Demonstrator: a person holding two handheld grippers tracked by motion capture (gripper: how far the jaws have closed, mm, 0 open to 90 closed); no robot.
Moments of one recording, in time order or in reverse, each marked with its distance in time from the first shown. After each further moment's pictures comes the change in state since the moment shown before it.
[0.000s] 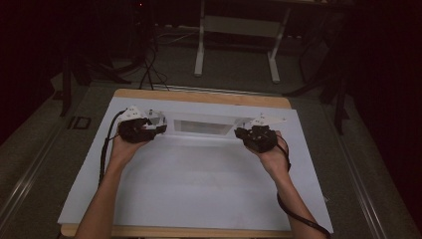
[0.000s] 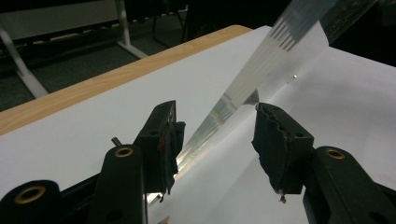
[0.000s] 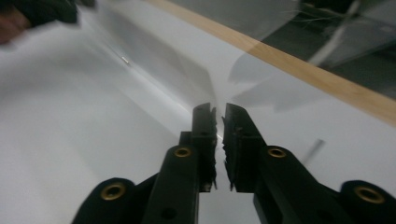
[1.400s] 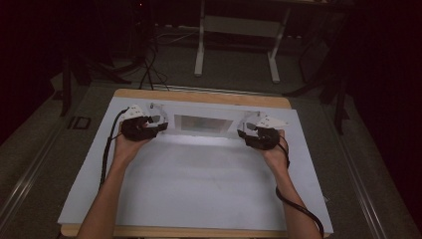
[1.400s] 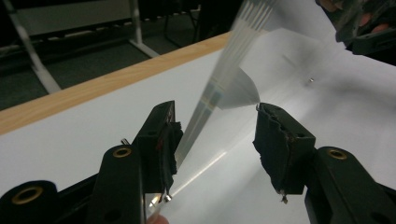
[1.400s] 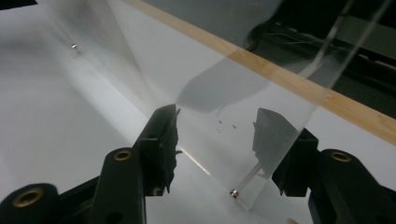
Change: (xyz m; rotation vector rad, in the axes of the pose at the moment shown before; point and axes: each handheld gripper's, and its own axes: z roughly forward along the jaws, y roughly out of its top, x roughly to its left) left arm 0.001 0.003 0.011 0.007 0.078 -0.009; right arm -0.050 -0.040 0.038 -0.106 -0.022 -0.040
